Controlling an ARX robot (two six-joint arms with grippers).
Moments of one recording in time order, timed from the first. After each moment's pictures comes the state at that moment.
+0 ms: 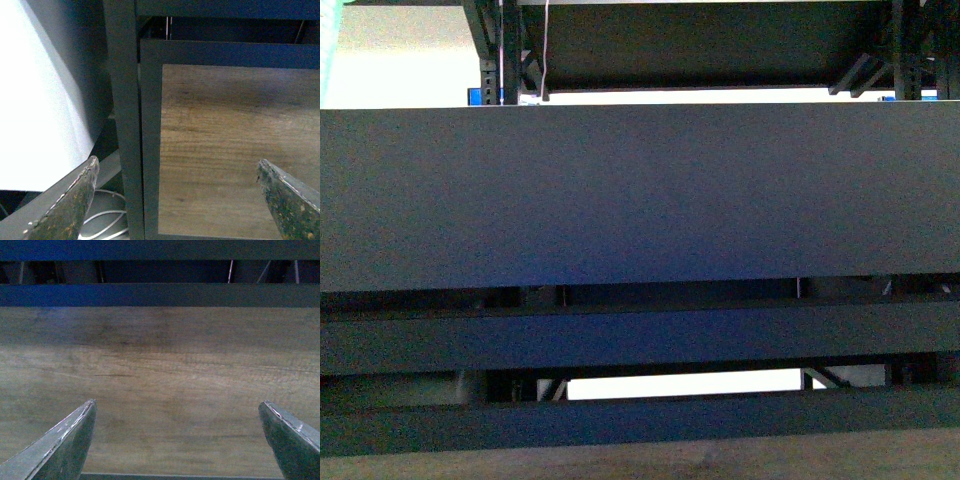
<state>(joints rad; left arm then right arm) 0.00 0.00 0.01 -0.01 0.00 0.00 0.00 0.00 0.02 0.00 0.00 0.00</state>
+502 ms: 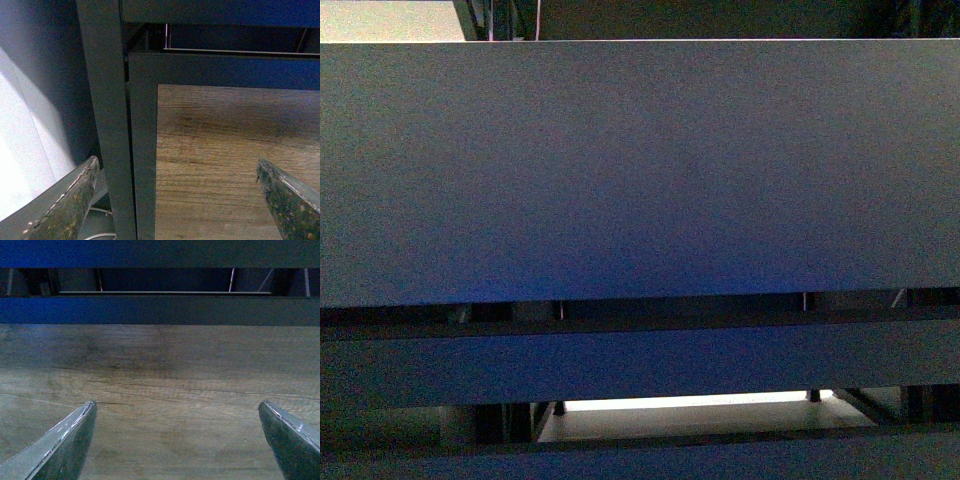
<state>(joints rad) 0.00 0.00 0.01 -0.01 0.00 0.00 0.00 0.00 0.02 0.00 0.00 0.00</state>
